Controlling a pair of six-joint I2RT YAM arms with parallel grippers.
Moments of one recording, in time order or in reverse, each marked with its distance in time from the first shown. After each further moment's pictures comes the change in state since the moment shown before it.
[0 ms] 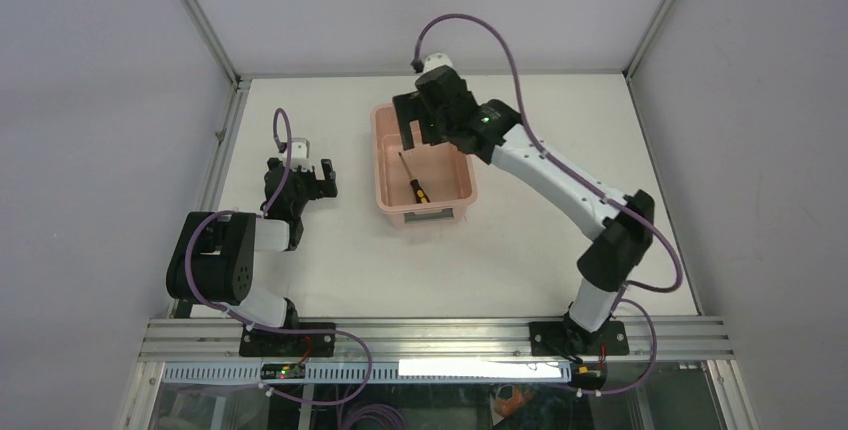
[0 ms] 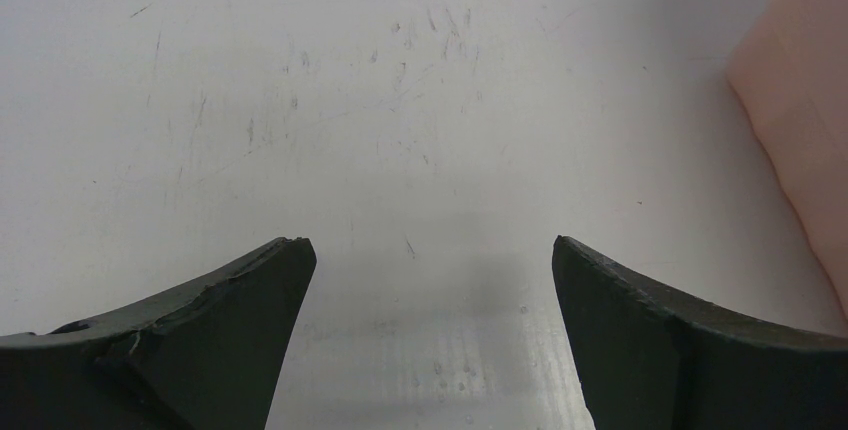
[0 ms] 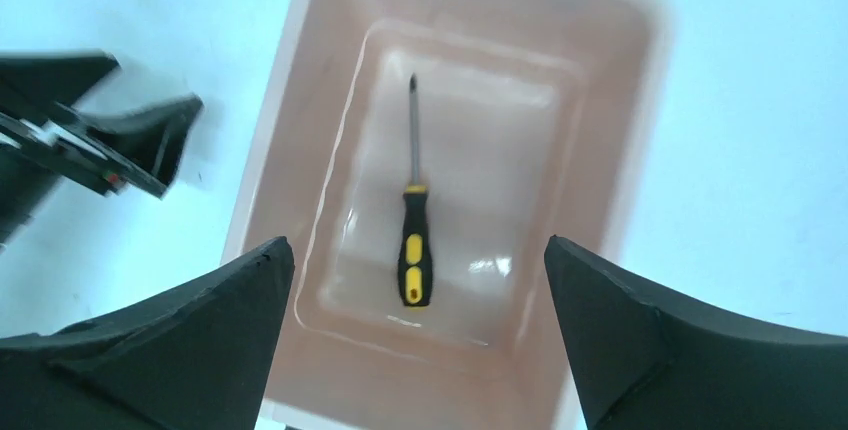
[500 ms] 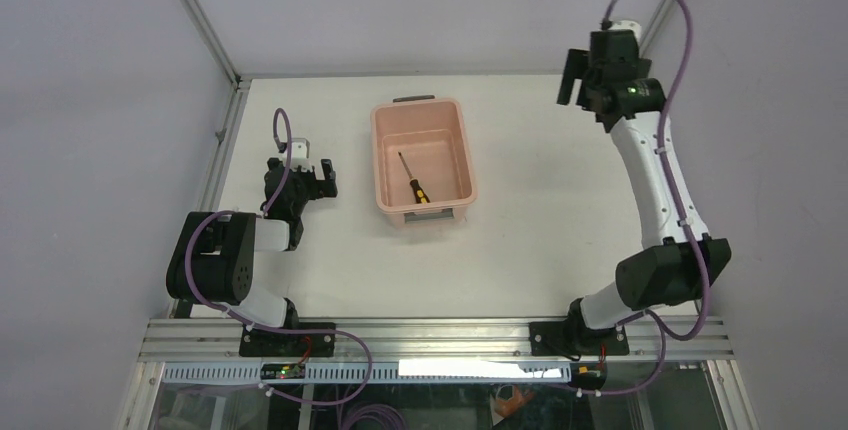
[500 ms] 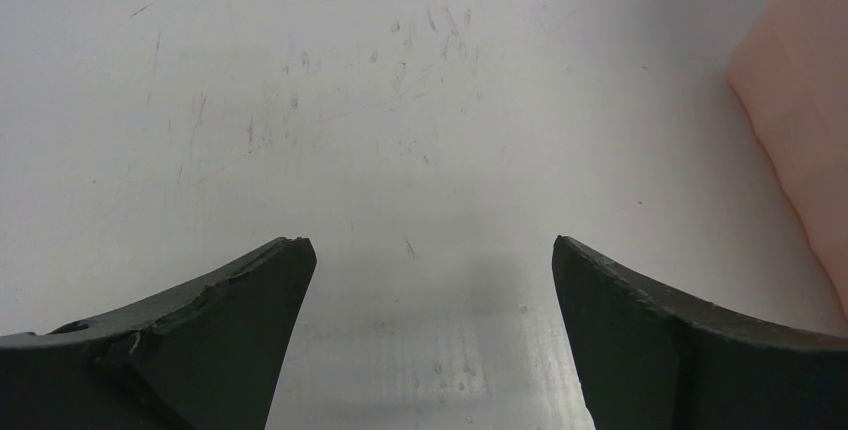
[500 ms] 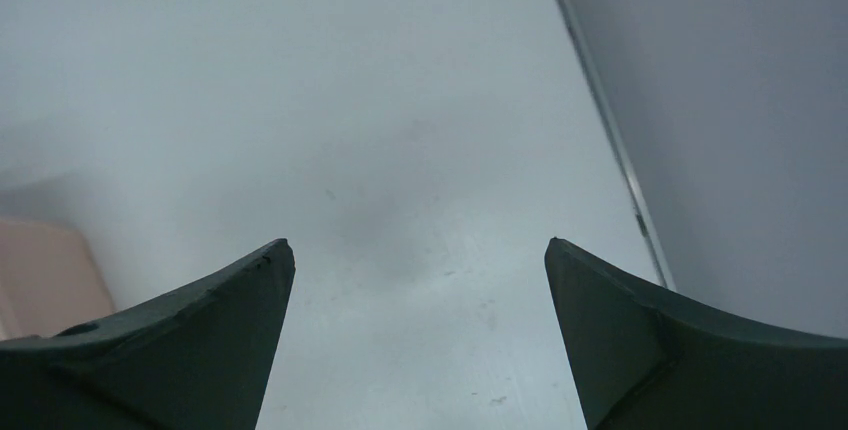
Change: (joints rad) left arm 0.000 0.000 0.000 0.000 0.000 0.000; right arm -0.623 -0.283 -0.079 -0.126 0.129 -0.151
